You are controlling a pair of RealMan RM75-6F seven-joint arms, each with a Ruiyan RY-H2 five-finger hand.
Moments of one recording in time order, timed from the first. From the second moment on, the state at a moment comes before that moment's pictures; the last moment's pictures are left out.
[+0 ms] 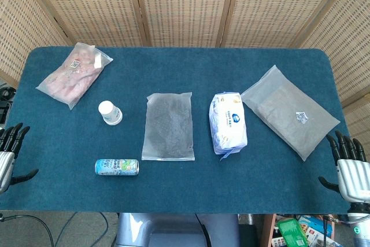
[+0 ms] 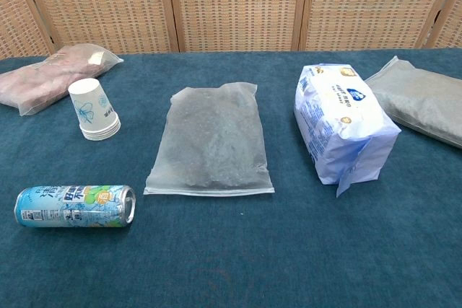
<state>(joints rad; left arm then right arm) -0.11 -1.09 -0.03 -1.59 1.49 1.45 0.05 0.07 -1.07 0.09 -1.72 -1.39 1.46 -0.22</state>
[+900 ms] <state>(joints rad) -0.35 -1.16 -0.13 -1.43 1.47 1.17 -0.07 0.09 -1.10 0.11 -1.67 -1.34 1.42 -0.22</state>
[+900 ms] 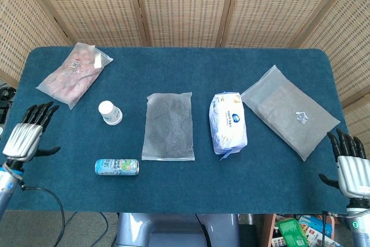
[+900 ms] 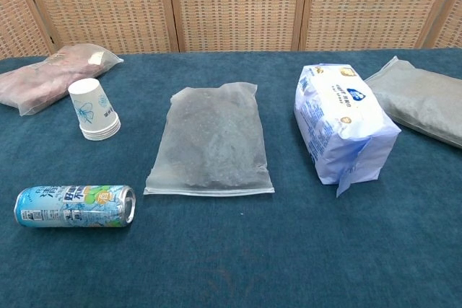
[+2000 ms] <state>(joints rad) -0.75 -1.53 -0.19 -0.93 1.40 0.80 -0.09 0.10 -1.13 0.12 -1.64 -1.30 1.40 -0.26</state>
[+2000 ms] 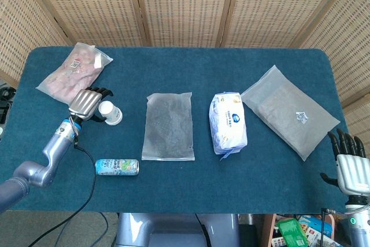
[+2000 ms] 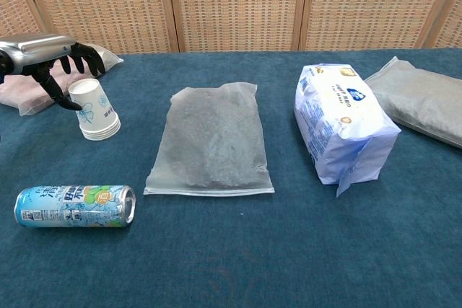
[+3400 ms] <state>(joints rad) -0.65 -1.34 -0.34 -1.40 1.28 0.84 -0.91 0.17 -1.12 0.12 -1.60 -1.36 1.34 -0.21</state>
